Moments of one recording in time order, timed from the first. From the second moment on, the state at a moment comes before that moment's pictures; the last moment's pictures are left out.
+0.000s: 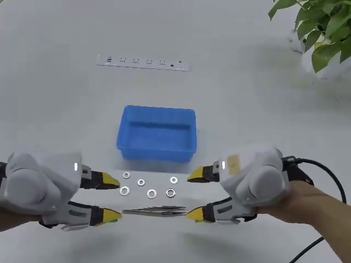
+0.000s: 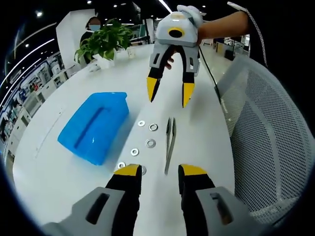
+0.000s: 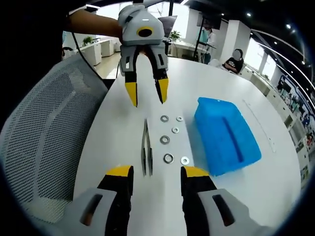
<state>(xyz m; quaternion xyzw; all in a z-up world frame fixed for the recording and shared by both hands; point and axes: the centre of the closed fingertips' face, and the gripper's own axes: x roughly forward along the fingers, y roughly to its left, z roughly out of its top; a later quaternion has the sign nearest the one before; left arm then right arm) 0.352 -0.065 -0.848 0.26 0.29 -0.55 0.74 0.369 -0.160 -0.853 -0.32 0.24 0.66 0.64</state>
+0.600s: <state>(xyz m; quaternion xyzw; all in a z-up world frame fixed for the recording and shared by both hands) 0.351 -0.074 -0.875 0.30 0.31 -0.56 0.71 0.356 -0.144 -0.878 -0.34 0.24 0.67 0.62</state>
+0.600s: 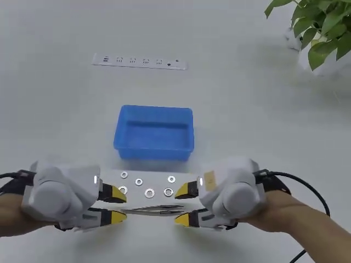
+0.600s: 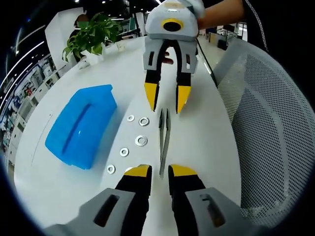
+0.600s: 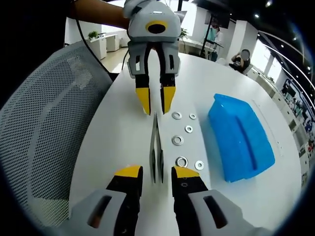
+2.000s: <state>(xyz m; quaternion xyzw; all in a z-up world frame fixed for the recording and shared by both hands) 0.348 -0.072 -0.873 0.30 0.33 -0.57 0.69 0.356 -0.131 -0.890 -0.35 0.25 0.68 0.60</state>
